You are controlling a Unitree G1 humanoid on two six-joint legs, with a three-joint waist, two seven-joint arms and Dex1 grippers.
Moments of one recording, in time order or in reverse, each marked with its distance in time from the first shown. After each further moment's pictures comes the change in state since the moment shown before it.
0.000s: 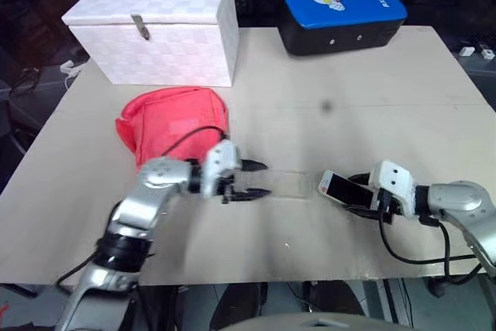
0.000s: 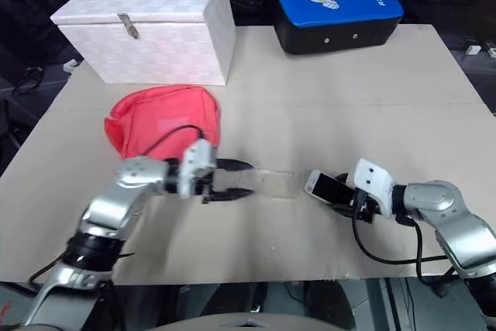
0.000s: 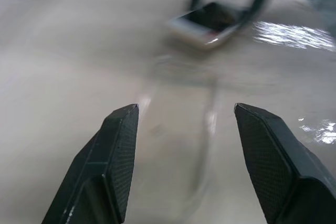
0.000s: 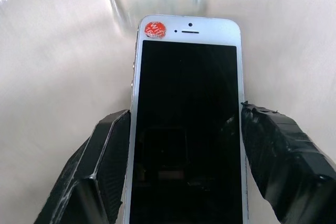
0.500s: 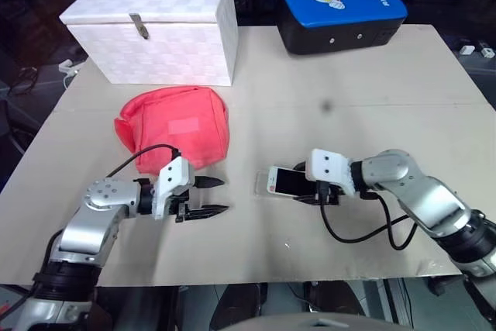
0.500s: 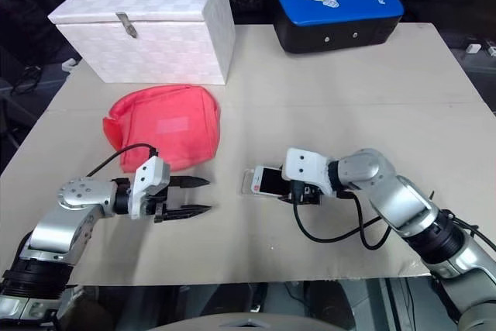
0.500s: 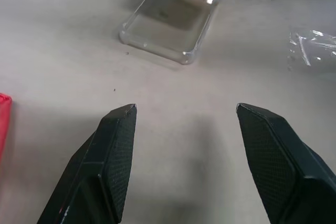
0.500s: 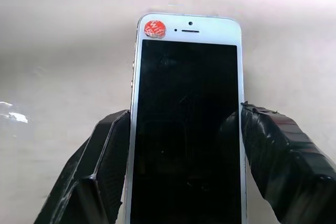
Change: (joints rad) left arm 0.177 0.145 0.077 0.028 -0.023 -0.054 -0.041; right arm -0.458 0.200 0.447 0.120 -0.220 0.110 0.020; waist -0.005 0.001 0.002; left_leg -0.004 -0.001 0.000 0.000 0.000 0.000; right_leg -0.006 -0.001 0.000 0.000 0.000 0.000
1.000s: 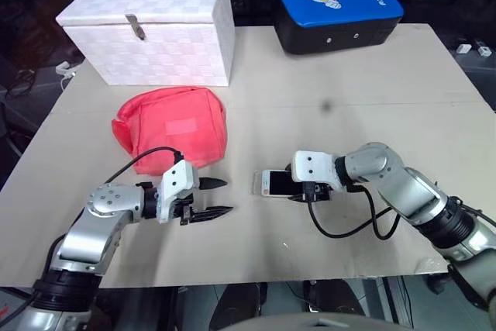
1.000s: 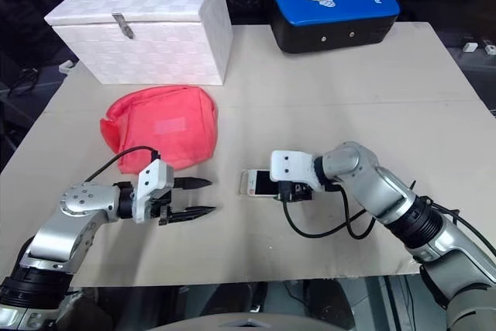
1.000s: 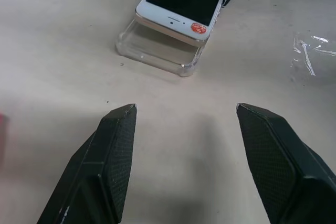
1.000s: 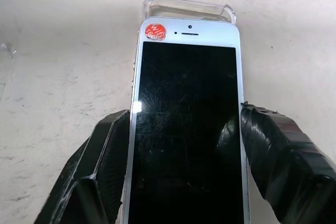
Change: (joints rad) left arm 0.046 -0.005 -0.003 -0.068 -0.001 0.012 0.064; right arm -0.091 0.043 0.077 0.049 -0.115 -0.009 0.075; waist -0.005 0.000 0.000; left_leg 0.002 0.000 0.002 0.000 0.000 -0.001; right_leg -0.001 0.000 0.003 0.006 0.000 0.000
